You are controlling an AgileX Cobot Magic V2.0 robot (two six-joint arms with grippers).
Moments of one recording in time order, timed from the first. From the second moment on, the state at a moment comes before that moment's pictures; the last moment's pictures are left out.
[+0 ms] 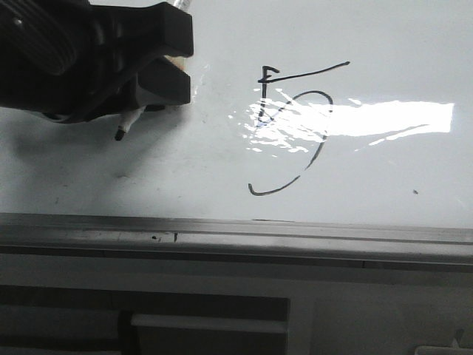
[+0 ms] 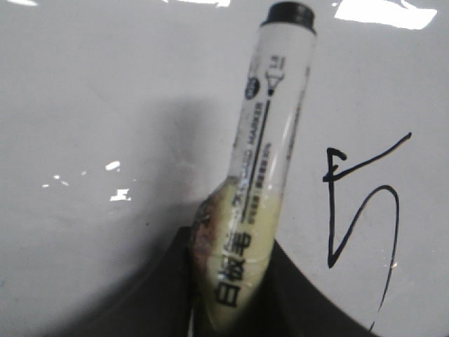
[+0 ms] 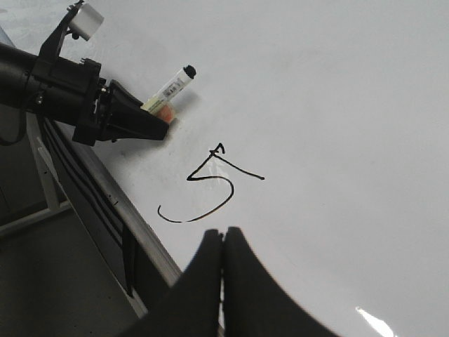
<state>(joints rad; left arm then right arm) -0.85 1.33 -0.57 -0.50 -0.38 0.07 1.17 0.43 -0.89 -0.55 0.98 0.29</state>
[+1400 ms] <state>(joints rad) -0.91 1.24 -0.58 -0.62 -0.43 0.08 1.17 0.43 -0.89 -0.55 0.97 0.31</state>
